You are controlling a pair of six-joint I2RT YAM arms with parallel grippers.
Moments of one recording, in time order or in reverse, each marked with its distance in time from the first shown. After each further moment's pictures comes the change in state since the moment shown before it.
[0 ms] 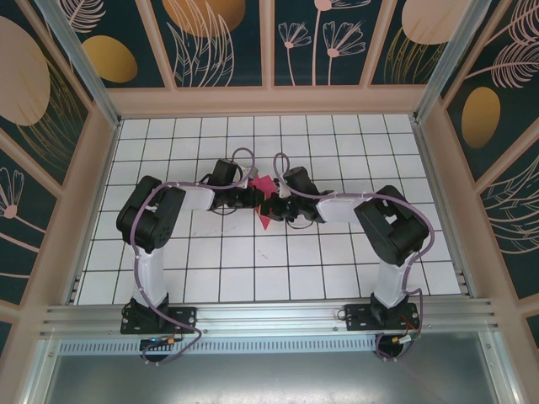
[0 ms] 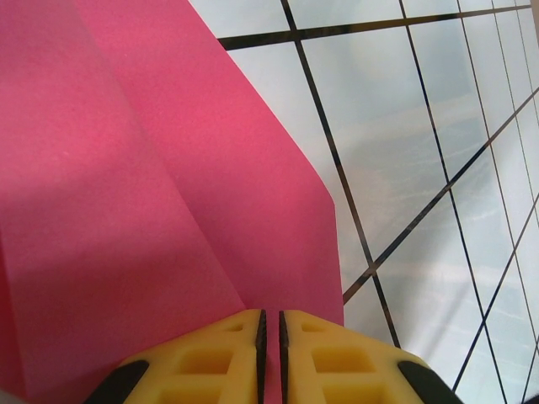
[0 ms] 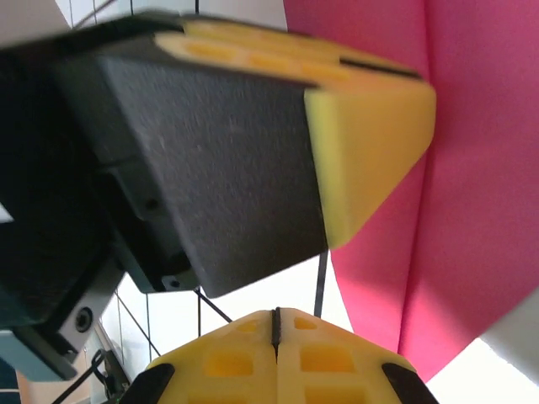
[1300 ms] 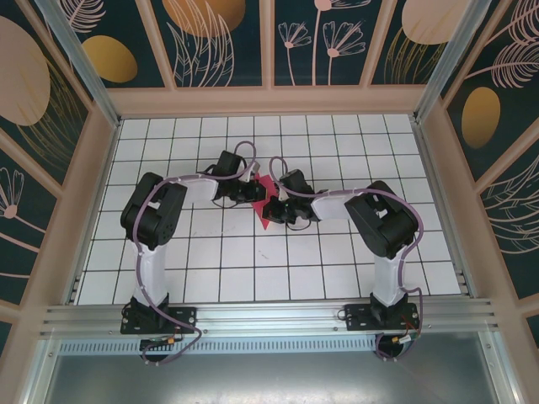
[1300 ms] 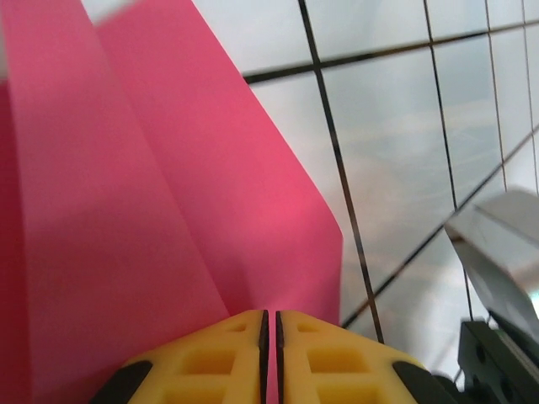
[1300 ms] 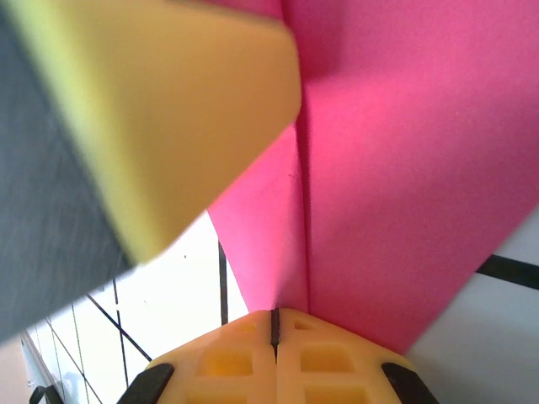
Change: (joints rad) left arm 0.000 0.050 0.164 -0.195 -0.030 -0.027; right arm 0.010 0.091 0.035 -0.063 0.077 -0.038
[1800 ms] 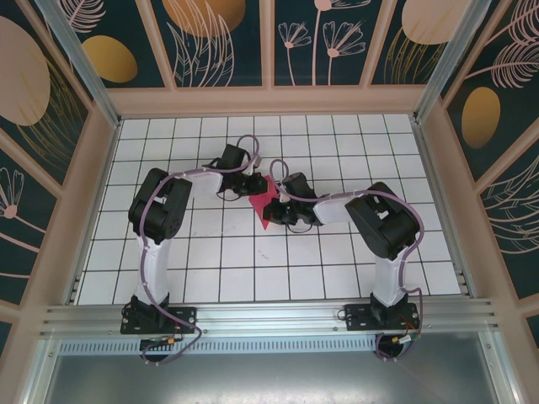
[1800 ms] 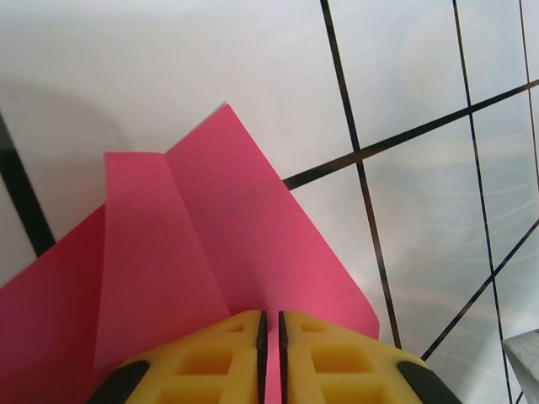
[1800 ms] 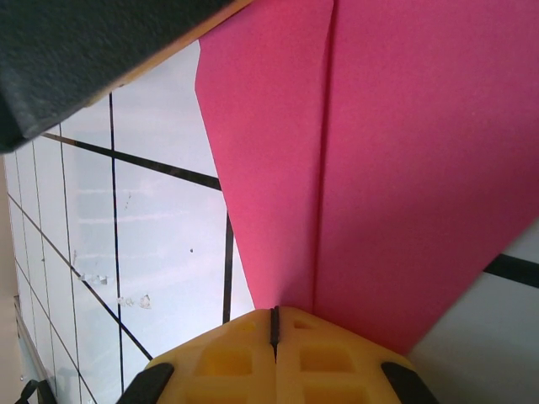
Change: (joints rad) left arm 0.004 0.078 0.125 -0.049 -0.066 0.012; right arm 0.000 -0.013 -0.060 0.098 -0.002 -0.027
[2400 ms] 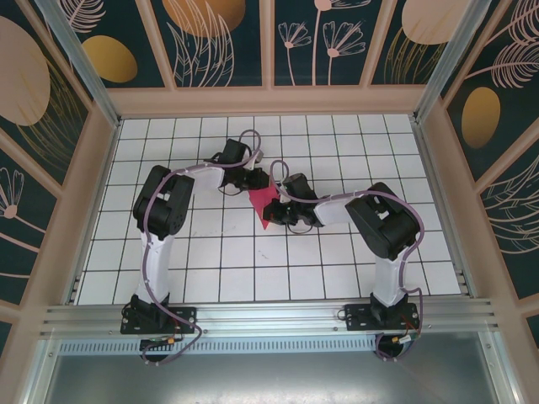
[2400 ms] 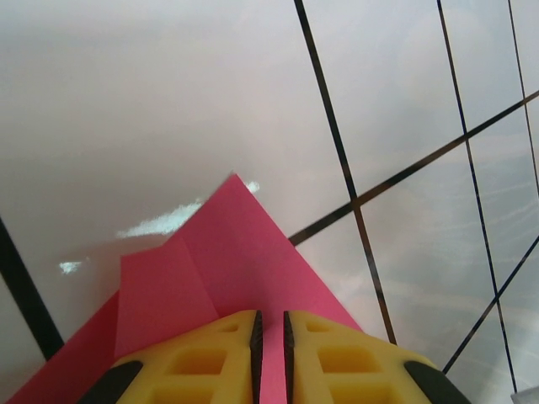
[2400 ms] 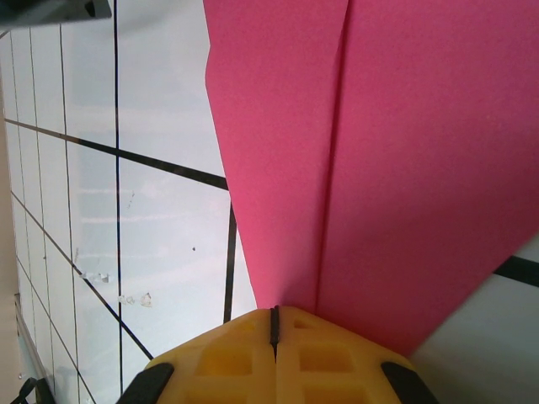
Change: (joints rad) left arm 0.014 0.065 0.109 -0.043 0.011 0.049; right arm -0.001 -0.004 -0.023 0.033 0.000 -0.007
